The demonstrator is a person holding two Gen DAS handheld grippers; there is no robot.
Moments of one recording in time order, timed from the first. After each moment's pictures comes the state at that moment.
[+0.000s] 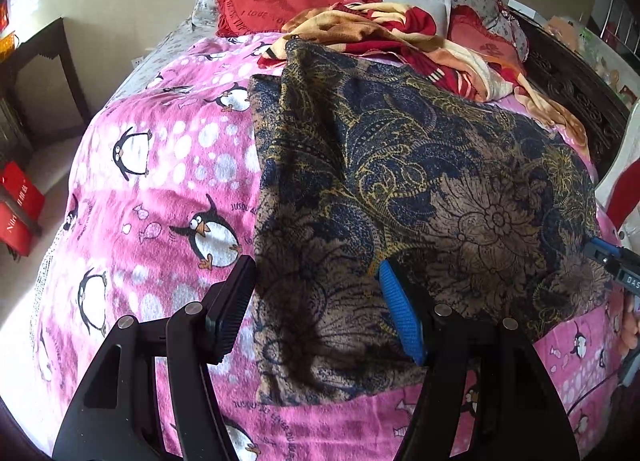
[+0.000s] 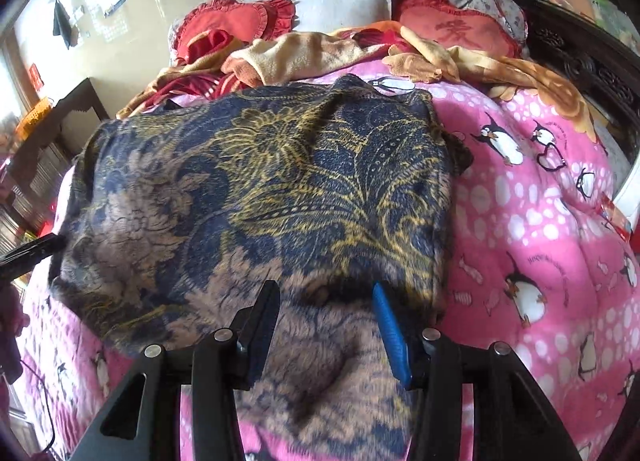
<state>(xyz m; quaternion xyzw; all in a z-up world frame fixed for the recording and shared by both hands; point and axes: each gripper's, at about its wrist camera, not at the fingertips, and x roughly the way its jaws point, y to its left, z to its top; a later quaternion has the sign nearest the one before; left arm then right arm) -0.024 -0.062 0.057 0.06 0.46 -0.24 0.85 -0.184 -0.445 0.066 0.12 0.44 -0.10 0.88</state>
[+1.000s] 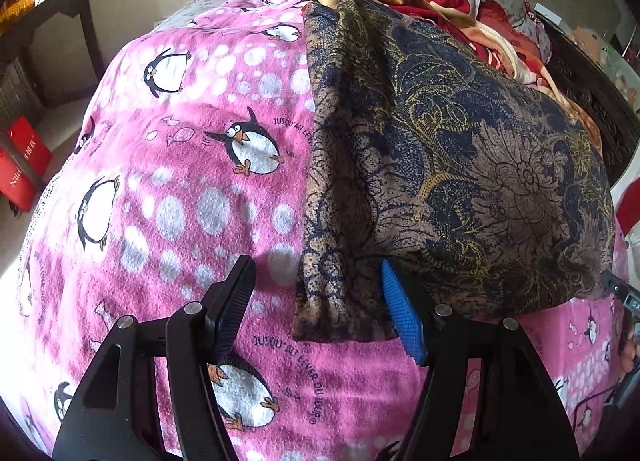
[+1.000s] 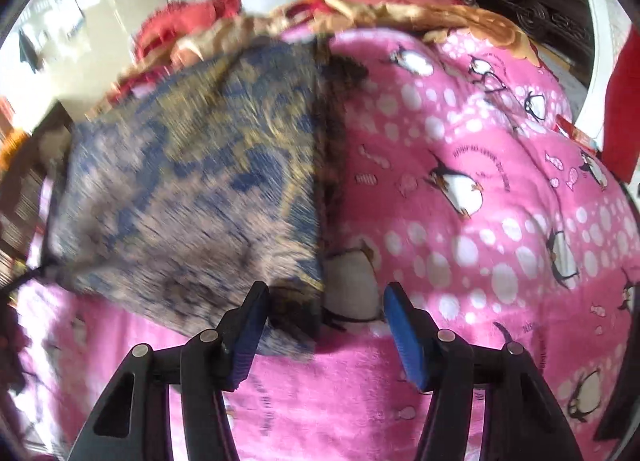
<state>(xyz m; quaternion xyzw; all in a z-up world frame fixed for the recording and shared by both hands) -0.045 -0.028 0.023 0.04 0.50 -0.20 0.84 -0.242 -0.472 0.036 0.16 0.47 -0.16 0.85</state>
